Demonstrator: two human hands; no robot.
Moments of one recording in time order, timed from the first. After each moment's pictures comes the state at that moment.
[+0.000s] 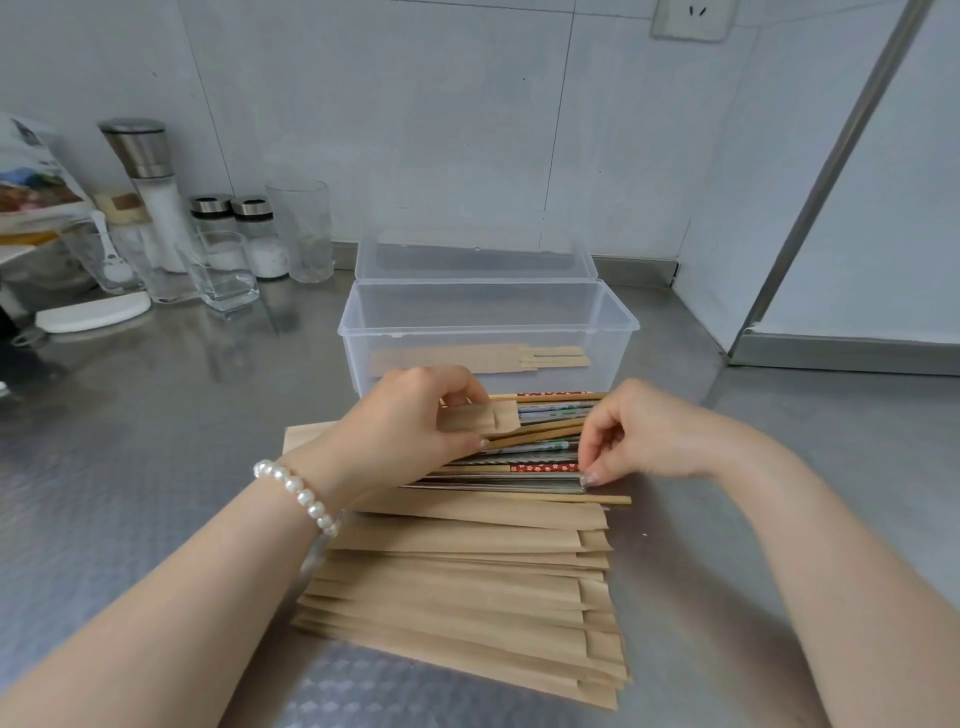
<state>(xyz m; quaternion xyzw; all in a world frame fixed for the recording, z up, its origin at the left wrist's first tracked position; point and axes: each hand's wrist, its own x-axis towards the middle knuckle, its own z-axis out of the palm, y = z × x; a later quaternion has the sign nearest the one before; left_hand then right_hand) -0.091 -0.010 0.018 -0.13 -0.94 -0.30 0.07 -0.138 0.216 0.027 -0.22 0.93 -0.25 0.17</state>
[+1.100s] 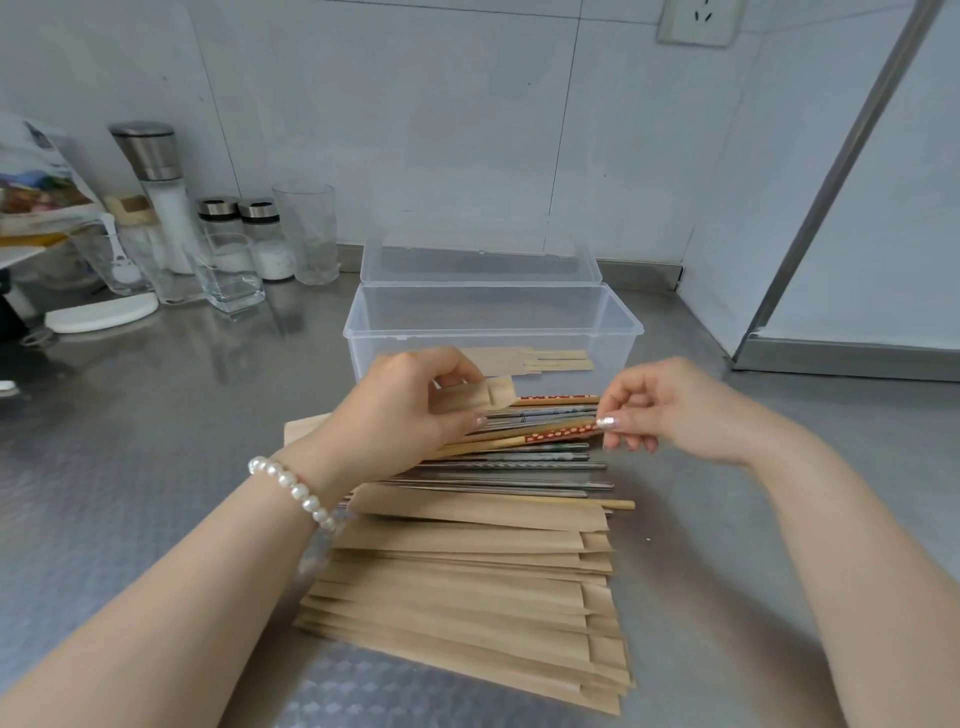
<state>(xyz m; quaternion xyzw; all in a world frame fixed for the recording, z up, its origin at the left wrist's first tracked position) -0.094 -0.015 0.020 -0.12 -0.92 -0.34 0.13 -0.140 0.232 0.038 -0.20 0.89 -0.39 0.13</state>
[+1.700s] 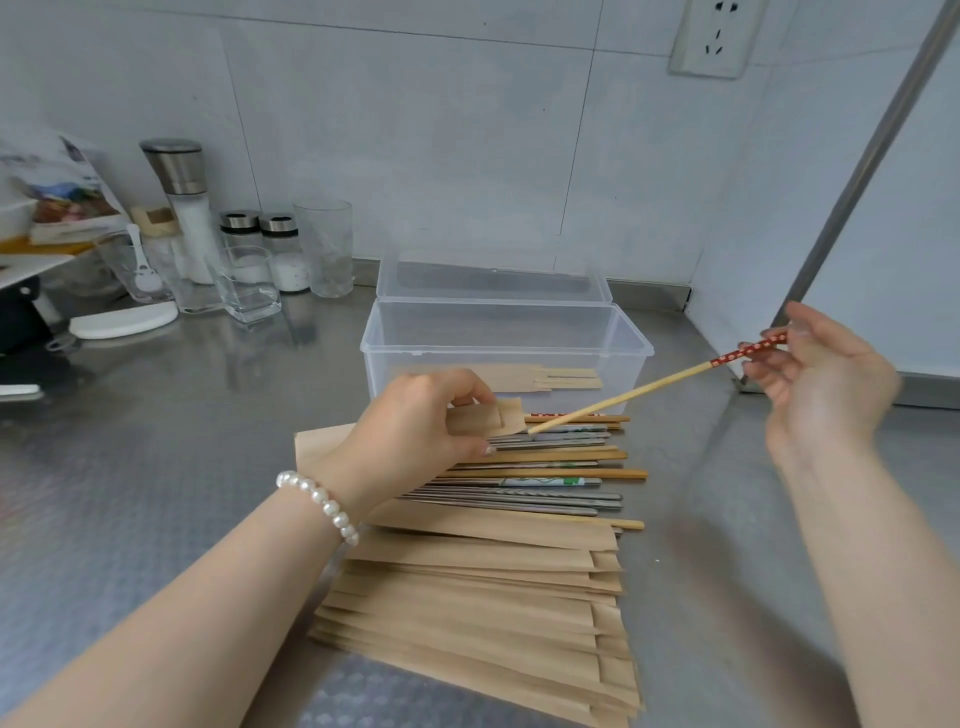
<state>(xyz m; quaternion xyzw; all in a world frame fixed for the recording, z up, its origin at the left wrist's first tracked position) -0.094 -0.014 0.017 -0.11 -0.94 -0.29 0.15 -0.157 0.262 0.049 0.06 0.54 -0.79 -0.28</state>
